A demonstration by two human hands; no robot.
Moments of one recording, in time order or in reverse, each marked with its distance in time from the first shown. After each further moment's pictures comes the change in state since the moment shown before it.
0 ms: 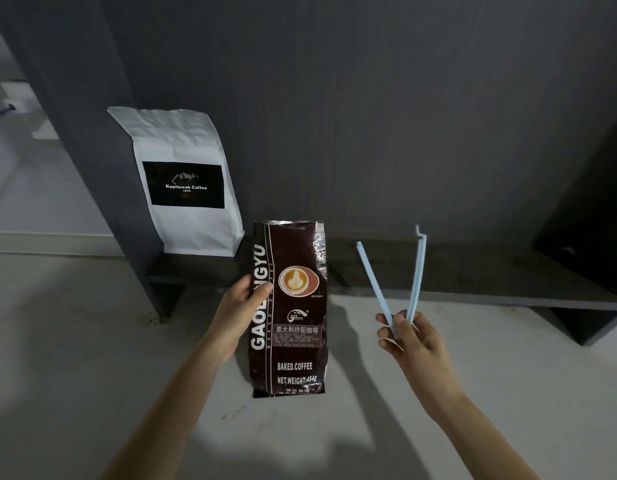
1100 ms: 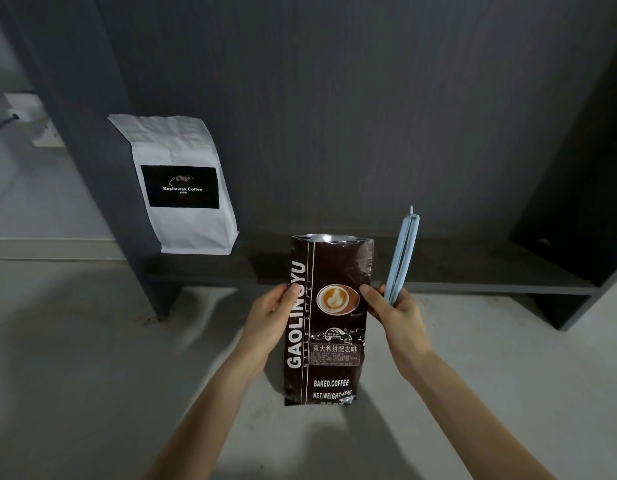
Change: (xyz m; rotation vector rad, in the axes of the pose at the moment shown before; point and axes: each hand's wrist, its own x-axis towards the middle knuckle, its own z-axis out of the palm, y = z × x) left_hand -0.047 0.014 0.046 -0.052 -0.117 0.096; right_hand -0.001 -0.020 0.020 -0.159 0.061 -0.004
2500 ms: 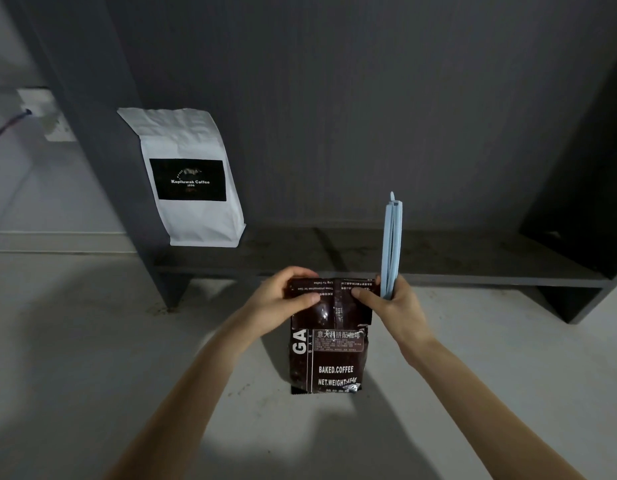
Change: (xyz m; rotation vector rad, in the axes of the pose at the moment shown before) left_hand 0.012 0.011 -0.017 0.245 -0.251 0.059; right_hand 0.002 0.000 -0.001 -0.150 -0.125 -0.106
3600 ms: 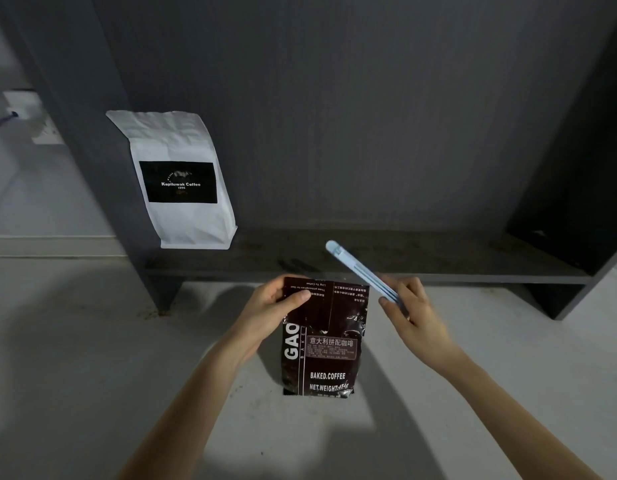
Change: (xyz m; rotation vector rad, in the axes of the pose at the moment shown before) left_hand -0.005 -0.009 0.013 -0.203 0.127 -0.048; right_hand -0.010 0.014 -0.043 -0.628 -0.048 -0.434
